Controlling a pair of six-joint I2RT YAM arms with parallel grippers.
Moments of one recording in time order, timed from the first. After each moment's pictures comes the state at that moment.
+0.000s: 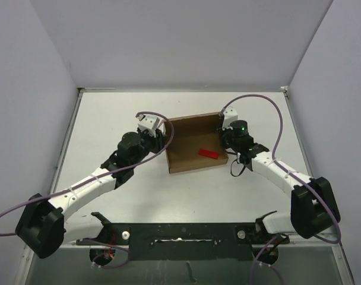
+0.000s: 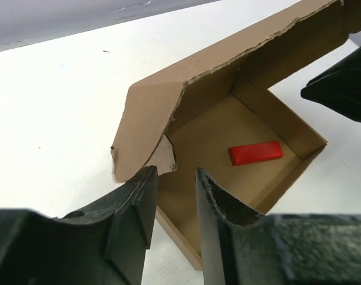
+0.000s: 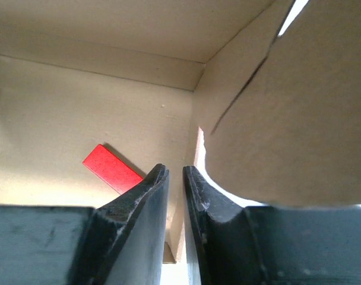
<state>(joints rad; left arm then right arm) -0.65 1.22 0.70 0.33 -0.09 -0.17 0.41 1.35 0.80 0.02 0.10 -0.04</state>
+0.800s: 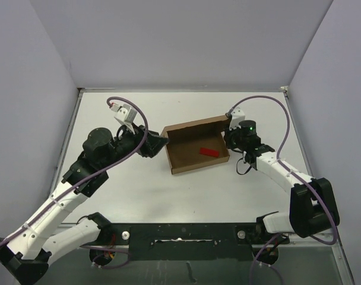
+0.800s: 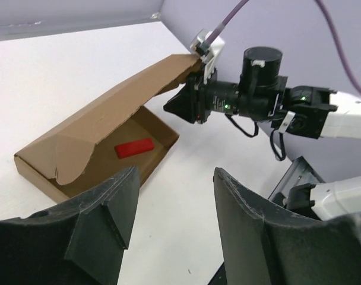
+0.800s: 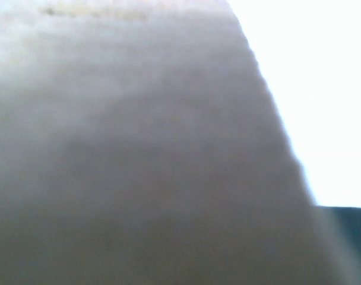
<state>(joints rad) -0.65 0.87 0.95 -0.17 0.19 -0.45 0.30 1.35 0.77 0.03 -0.02 -0.04</state>
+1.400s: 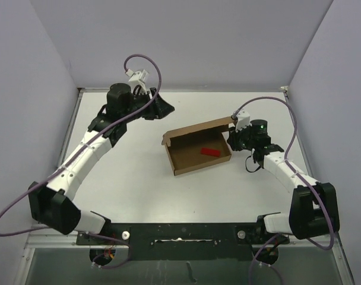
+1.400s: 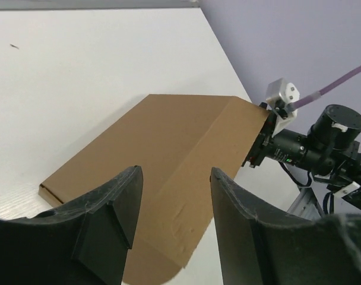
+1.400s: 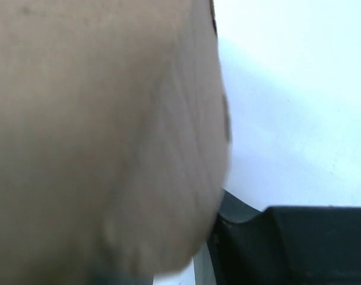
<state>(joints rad) -0.43 1.36 1.32 -0.21 0.34 -0.54 0.18 1.33 0.77 -0.03 -0.25 -0.17</state>
